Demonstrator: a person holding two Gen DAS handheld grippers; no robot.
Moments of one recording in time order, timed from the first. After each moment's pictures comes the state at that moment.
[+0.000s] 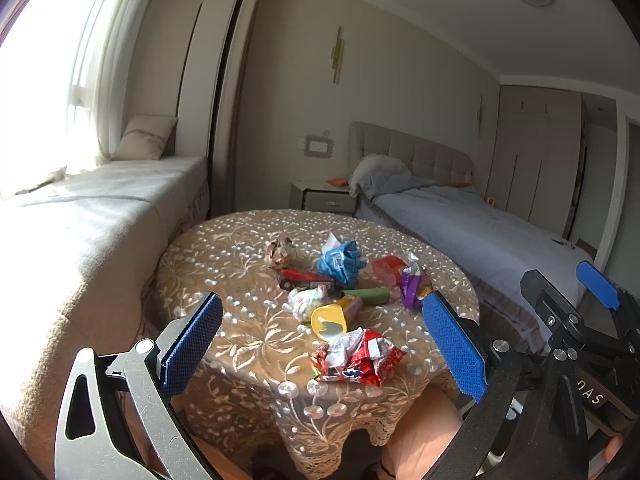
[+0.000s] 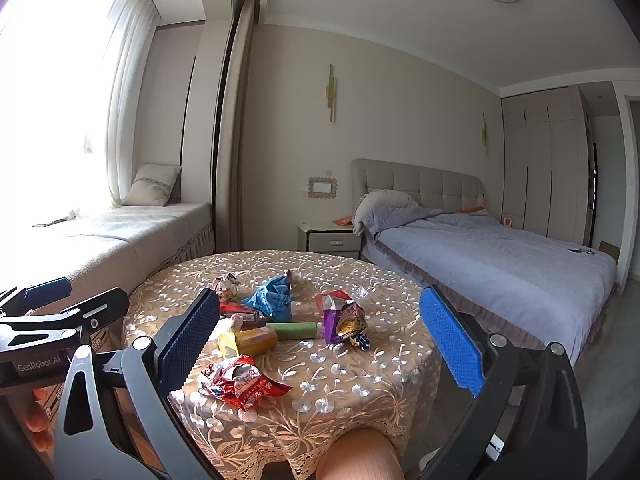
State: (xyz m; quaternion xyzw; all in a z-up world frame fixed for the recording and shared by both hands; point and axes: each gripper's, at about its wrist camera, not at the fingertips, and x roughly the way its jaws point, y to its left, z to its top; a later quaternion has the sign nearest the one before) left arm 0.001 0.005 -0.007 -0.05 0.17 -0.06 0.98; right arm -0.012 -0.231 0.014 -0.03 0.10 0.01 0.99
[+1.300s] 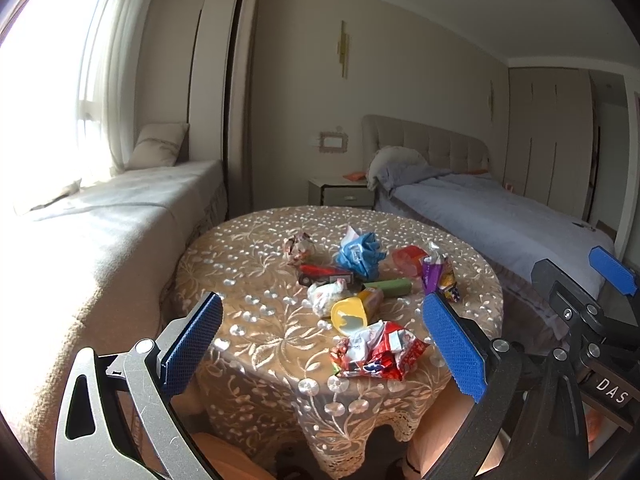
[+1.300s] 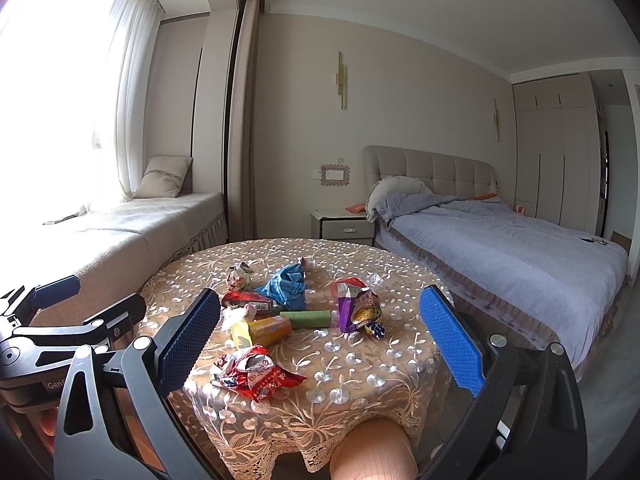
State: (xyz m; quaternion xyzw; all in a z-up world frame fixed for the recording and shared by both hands) left arm 0.005 -0.001 -0.012 -0.01 0.17 -0.02 0.98; right arm -0.006 -0.231 0.012 -0.02 0.13 0.04 0.99
